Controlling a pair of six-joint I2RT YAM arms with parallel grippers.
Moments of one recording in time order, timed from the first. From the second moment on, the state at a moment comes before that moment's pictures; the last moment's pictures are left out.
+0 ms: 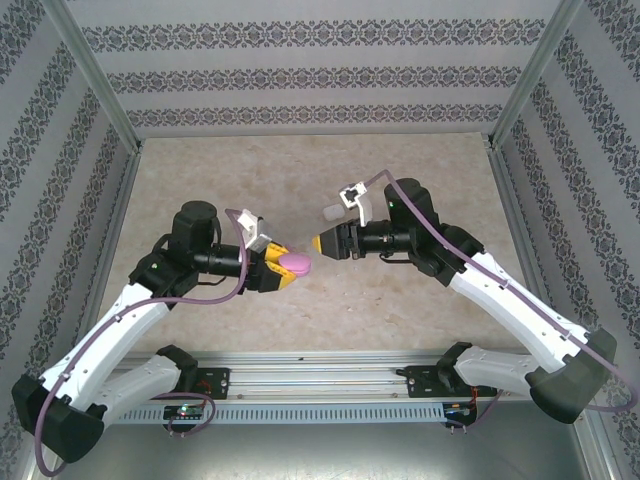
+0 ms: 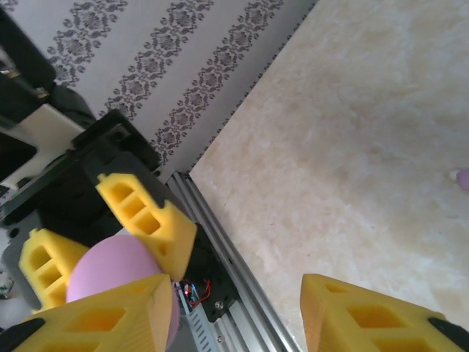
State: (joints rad) left arm -0.46 0.94 0.89 -0.43 1.01 0.11; right arm 0.67 1.14 1.10 -0.43 -0.63 0.54
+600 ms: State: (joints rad) left arm -0.46 0.93 0.89 -0.43 1.01 0.07; right arm 0.79 1.06 1.08 -0.42 -0.61 0.39
